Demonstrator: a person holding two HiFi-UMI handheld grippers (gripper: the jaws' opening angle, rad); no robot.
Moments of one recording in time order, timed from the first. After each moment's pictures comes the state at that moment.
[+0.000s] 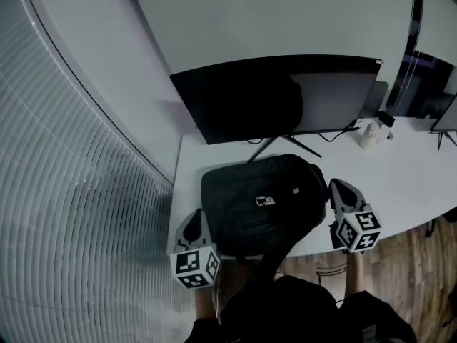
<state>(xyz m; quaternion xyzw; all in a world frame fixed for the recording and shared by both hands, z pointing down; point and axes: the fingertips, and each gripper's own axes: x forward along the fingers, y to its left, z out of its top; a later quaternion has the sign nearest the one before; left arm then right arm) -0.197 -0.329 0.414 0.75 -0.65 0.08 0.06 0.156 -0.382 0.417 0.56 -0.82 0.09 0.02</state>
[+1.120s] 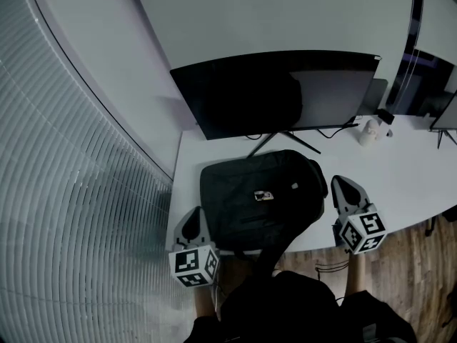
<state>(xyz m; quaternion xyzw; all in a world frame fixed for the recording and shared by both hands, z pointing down) -0.194 -0.316 0.413 0.75 -0.65 0.08 0.05 0.159 -0.364 0.397 0.54 -0.84 0.05 0.00</state>
